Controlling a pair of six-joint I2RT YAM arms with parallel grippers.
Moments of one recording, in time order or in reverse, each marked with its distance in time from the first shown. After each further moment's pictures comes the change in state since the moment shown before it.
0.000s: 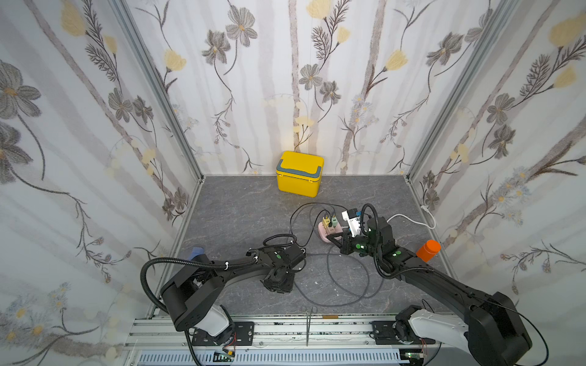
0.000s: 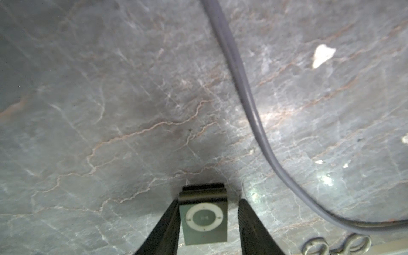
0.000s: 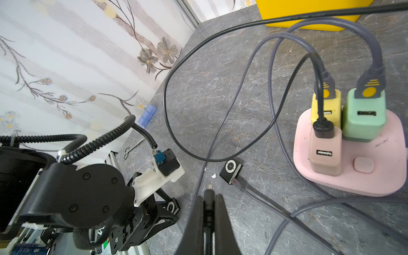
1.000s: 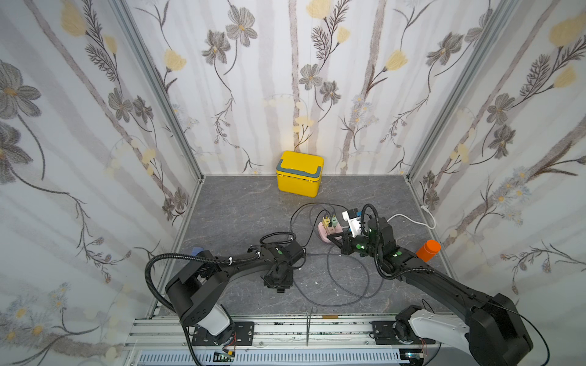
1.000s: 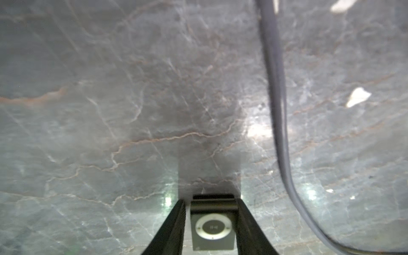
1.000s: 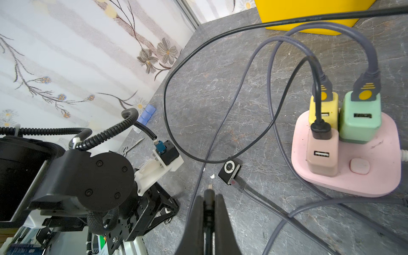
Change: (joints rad) left arm 0.039 0.039 0.042 -0.027 -0.043 -0.111; right arm 0.000 -0.006 -0.002 -0.002 0.005 -0.013
